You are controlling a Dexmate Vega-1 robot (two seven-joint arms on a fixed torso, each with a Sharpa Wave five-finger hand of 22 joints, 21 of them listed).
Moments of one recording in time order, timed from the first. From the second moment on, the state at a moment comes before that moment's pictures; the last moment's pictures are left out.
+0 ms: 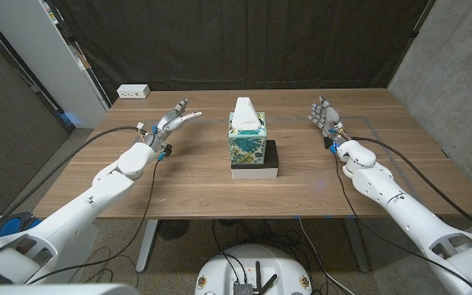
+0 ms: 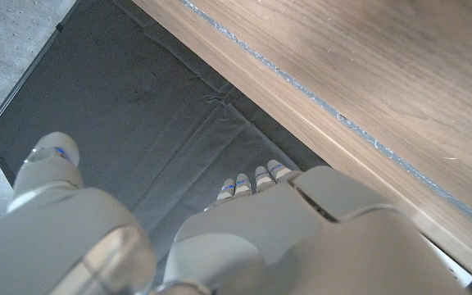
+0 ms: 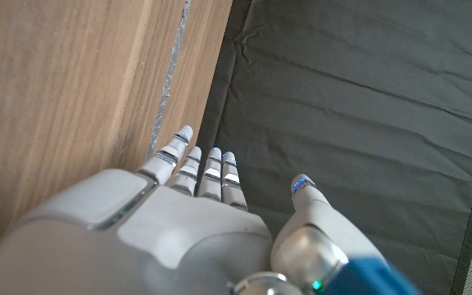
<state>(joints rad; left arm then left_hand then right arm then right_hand) 0.81 0.71 0.45 -1.33 -0.21 -0.36 0.09 0.39 -0.18 0.25 -0.16 0.46 -0.17 0.11 0.17 0.18 -0.17 0.02 0.19 0.19 -0.17 0.08 0.17 0.17 -0.17 0.00 0.19 0.17 -0.79 -0.50 -0.38 -1.30 0.65 0.18 -0.05 0.21 0.12 0.38 0.06 0.18 0.21 0.10 0.19 0.18 0.17 0.06 0.20 0.19 0.05 0.01 0.24 0.26 0.23 0.03 0.24 0.17</state>
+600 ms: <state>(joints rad) 0.91 0.75 0.42 -1.42 -0.21 -0.37 0.12 0.40 -0.18 0.23 -0.15 0.47 -0.17 0.11 0.17 0.18 -0.17 0.02 0.20 0.19 -0.17 0.08 0.17 0.17 -0.17 0.00 0.19 0.17 -0.79 -0.49 -0.38 -1.30 0.63 0.18 -0.08 0.22 0.14 0.37 0.05 0.18 0.21 0.10 0.19 0.18 0.17 0.06 0.20 0.19 0.05 0.01 0.24 0.26 0.23 0.03 0.23 0.17</state>
